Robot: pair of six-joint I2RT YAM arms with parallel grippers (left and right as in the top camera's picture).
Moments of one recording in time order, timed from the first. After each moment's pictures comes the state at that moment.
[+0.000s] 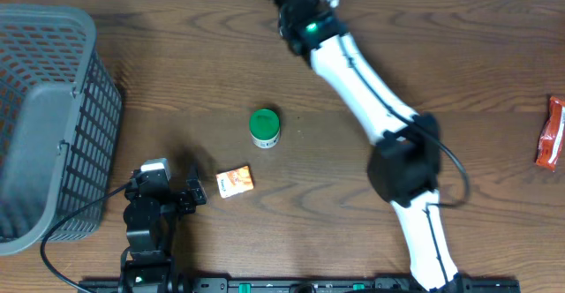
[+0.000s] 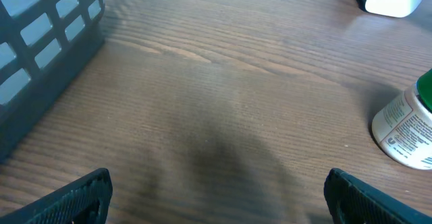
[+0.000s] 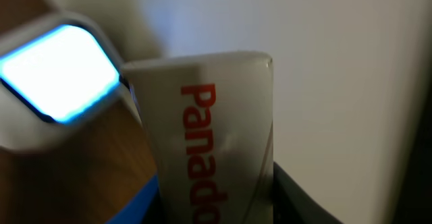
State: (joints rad) left arm 0.06 0.36 0.02 -0.11 0.02 -0.14; right arm 0.52 2.33 2.27 -0.43 0.67 -0.95
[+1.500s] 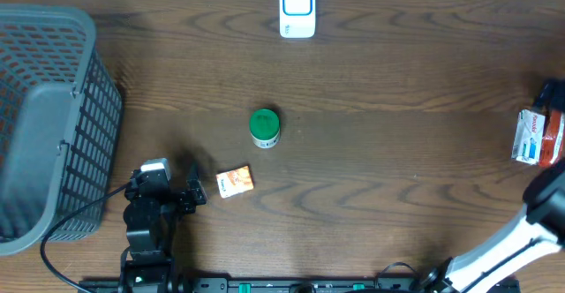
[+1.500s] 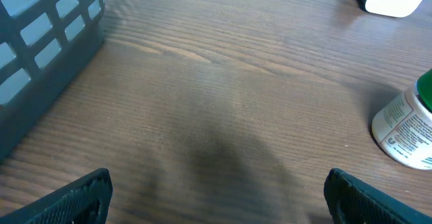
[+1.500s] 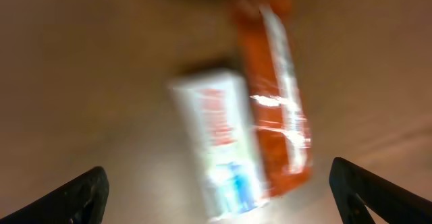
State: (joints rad) left arm 0.06 0.36 0.02 -0.11 0.02 -0.14; right arm -0.66 2.05 1.88 -1.05 -0.09 -0.08
